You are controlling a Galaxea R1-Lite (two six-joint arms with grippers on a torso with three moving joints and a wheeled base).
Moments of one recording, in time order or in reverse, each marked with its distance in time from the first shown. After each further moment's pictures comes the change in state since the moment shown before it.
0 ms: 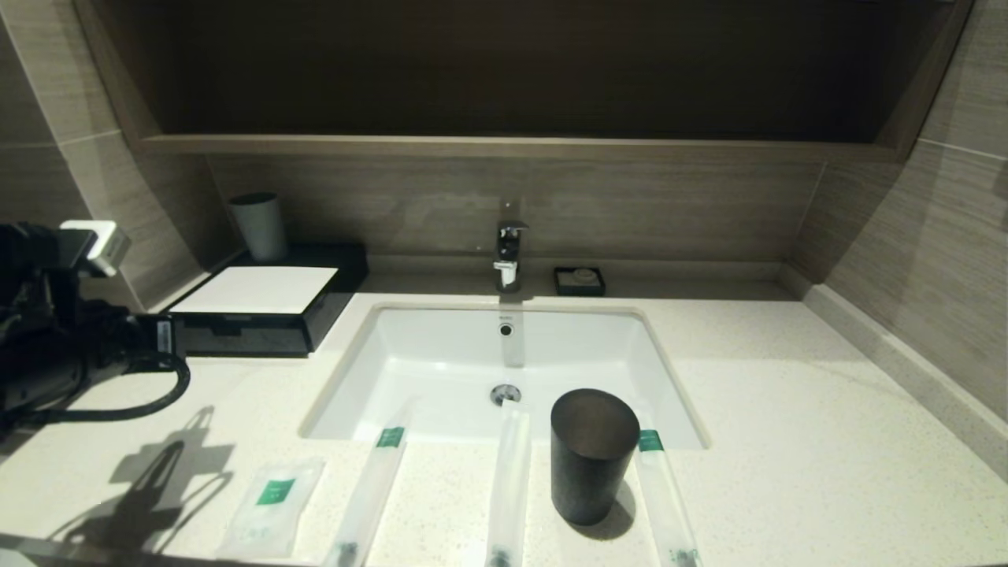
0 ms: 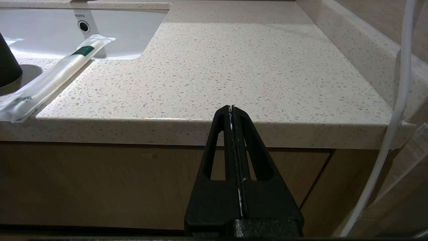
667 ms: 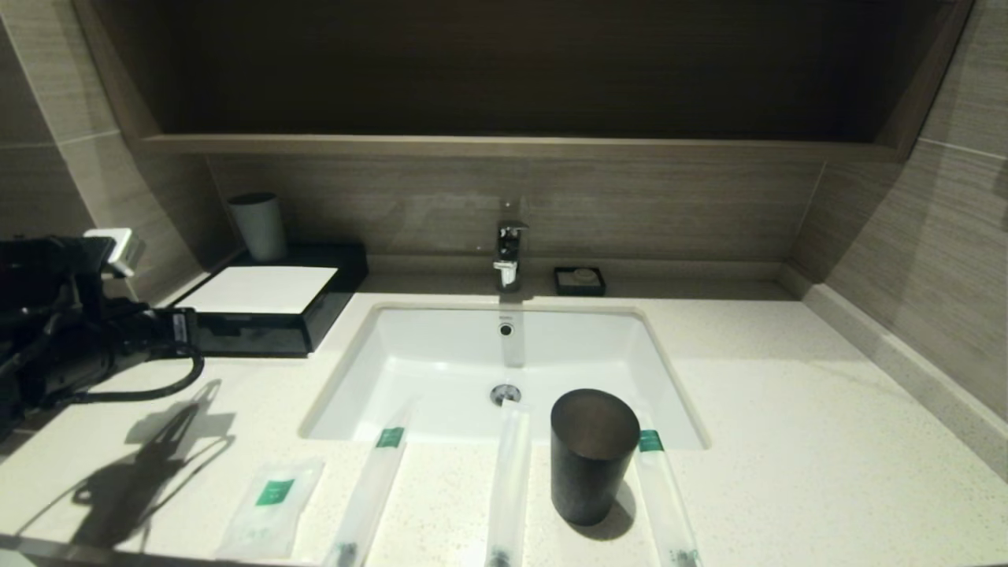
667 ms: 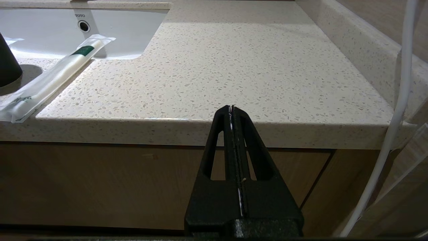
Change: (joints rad) left arm 0.091 0.195 -0.024 -0.216 -0.129 0.000; right arm 0.000 0.000 0.000 0.000 0.000 0.000
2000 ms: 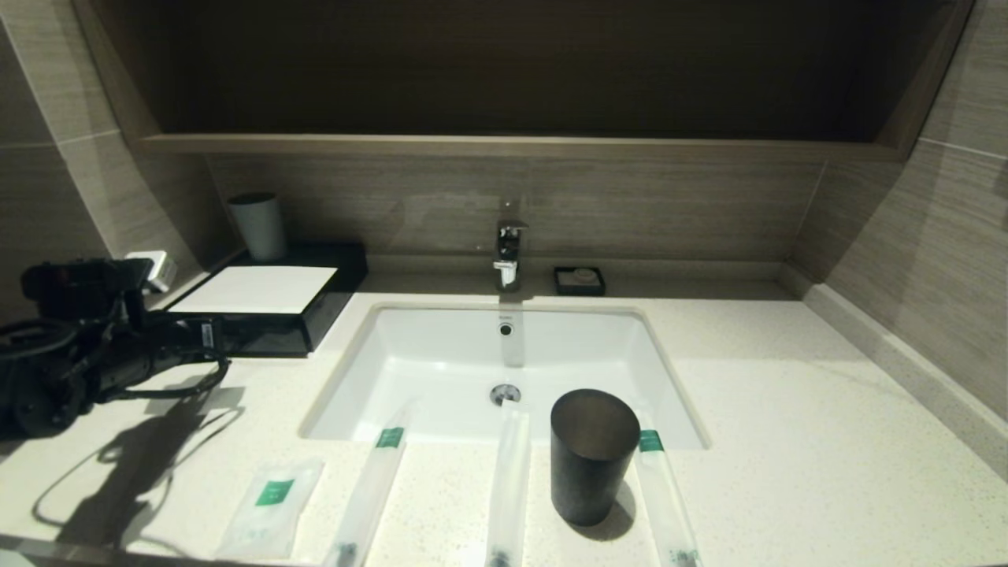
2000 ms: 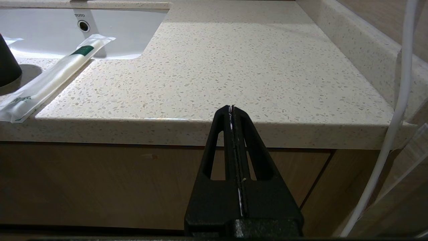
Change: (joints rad) left arm 0.025 0.212 -0.051 -0.126 -0.040 -0.007; right arm 0.000 0.000 0.000 0.000 0.000 0.000
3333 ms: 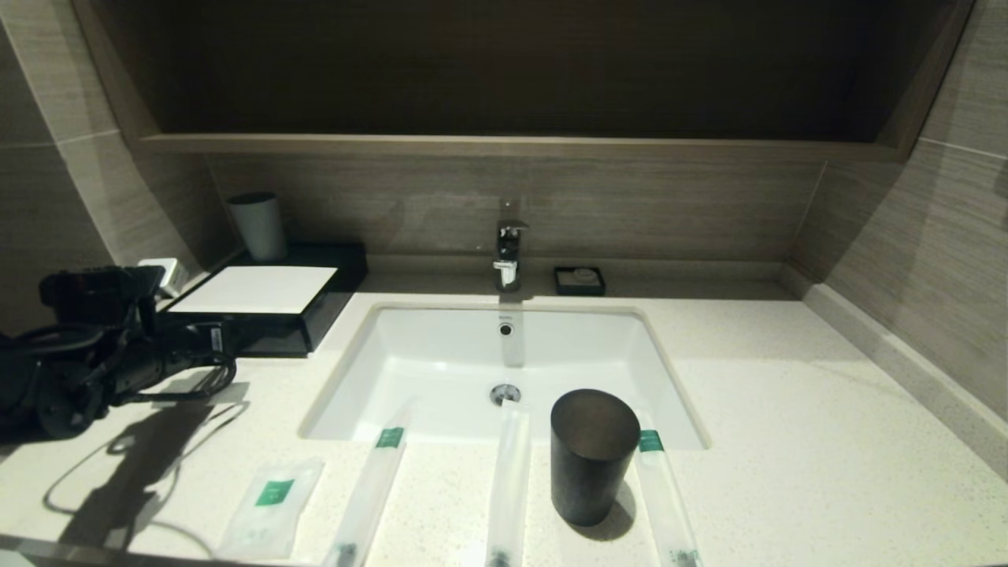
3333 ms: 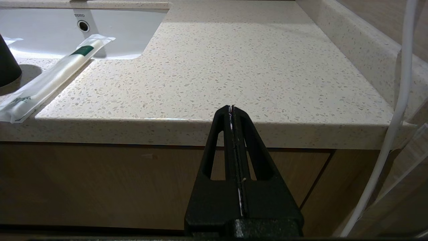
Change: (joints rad) left arm -0.006 0.053 -0.003 -0.047 0.001 -0.001; right arm 0.000 0.000 0.000 0.000 0.000 0.000
